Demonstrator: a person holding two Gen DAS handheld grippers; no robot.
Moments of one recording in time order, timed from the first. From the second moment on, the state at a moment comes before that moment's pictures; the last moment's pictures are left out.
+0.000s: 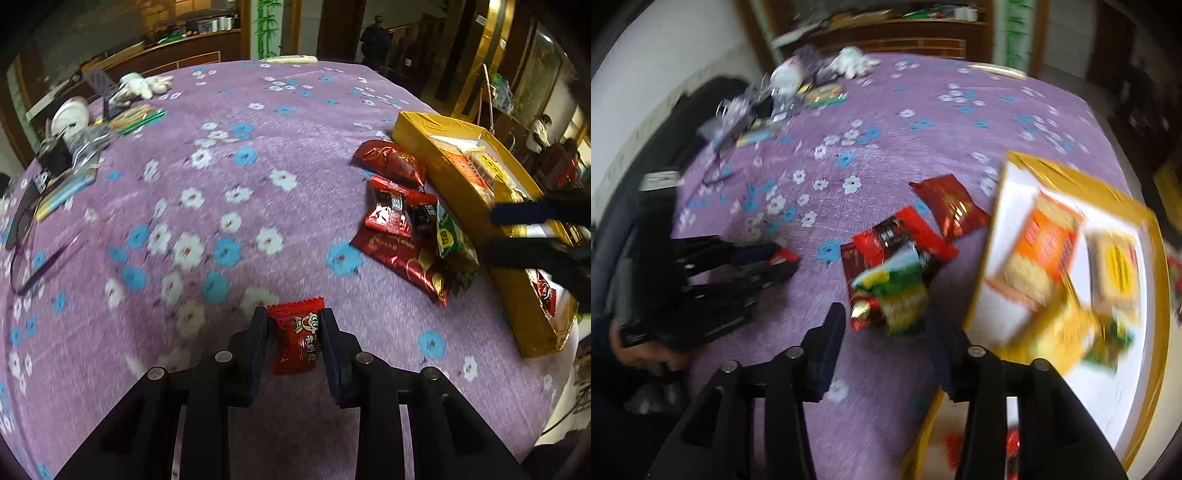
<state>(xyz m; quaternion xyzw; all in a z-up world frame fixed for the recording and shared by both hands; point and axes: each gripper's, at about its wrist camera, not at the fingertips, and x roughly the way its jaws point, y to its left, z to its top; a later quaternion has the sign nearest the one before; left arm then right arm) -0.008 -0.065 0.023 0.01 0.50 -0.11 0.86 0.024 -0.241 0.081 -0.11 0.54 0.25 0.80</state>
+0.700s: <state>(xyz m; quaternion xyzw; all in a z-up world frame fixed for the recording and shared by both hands) -0.029 -0.062 0.026 -0.02 0.50 -0.11 0.86 -0.029 -0.227 0.048 -0.02 0.59 0.27 0.76</state>
